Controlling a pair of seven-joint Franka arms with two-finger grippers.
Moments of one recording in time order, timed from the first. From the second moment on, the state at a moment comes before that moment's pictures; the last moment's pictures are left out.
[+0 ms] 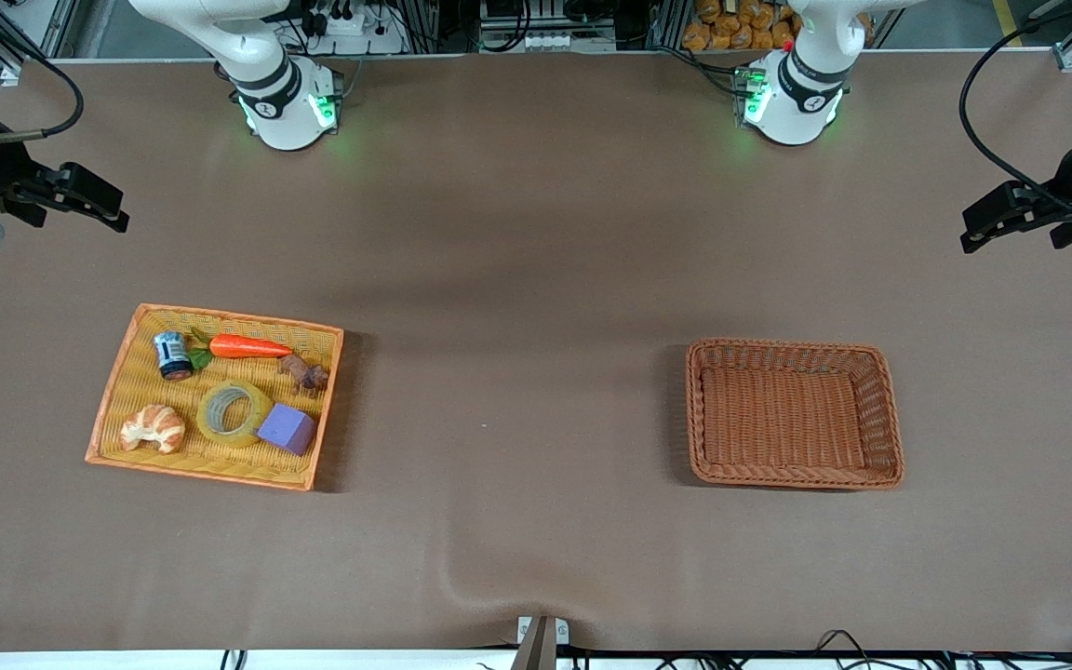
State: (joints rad) left arm 0.11 0.03 -0.18 -1.48 0.04 1.51 -0.11; right arm 0.07 -0.02 -0.01 -1.52 0.01 1.44 0.15
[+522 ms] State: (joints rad) left arm 0.11 0.03 -0.18 -1.48 0.04 1.51 -0.11; right arm 0.07 -0.02 -0.01 -1.51 0.04 1.43 0.15
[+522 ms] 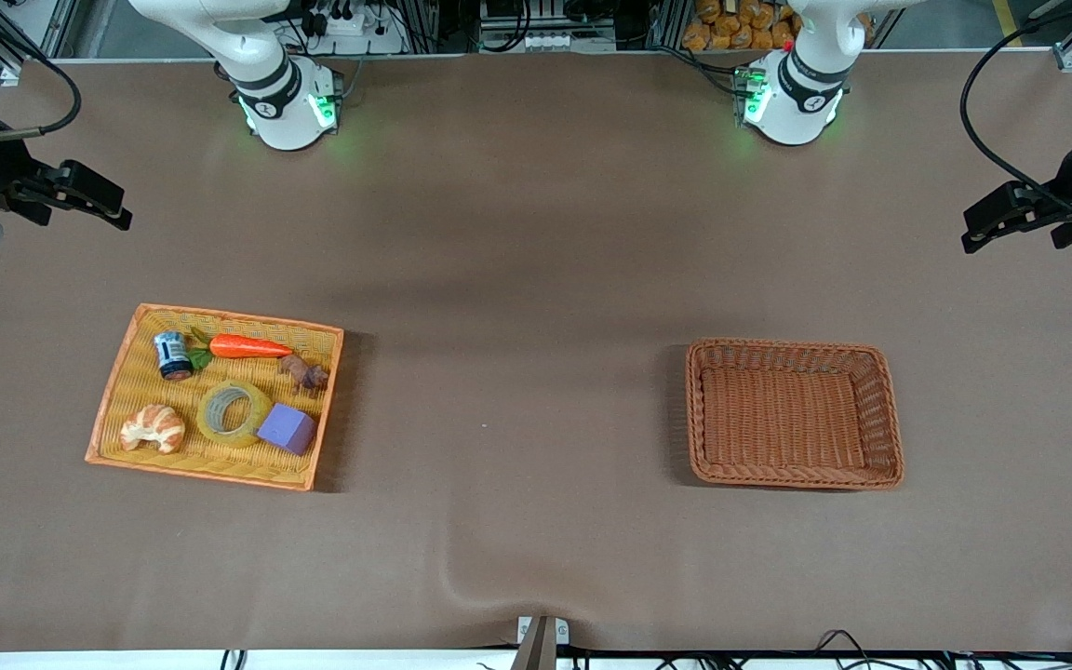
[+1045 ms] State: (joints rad) left arm 0.11 0.05 -0.18 -1.48 0.04 1.50 -0.11; right arm 0.07 -0.02 -0.01 -1.51 0.03 1.44 0.14
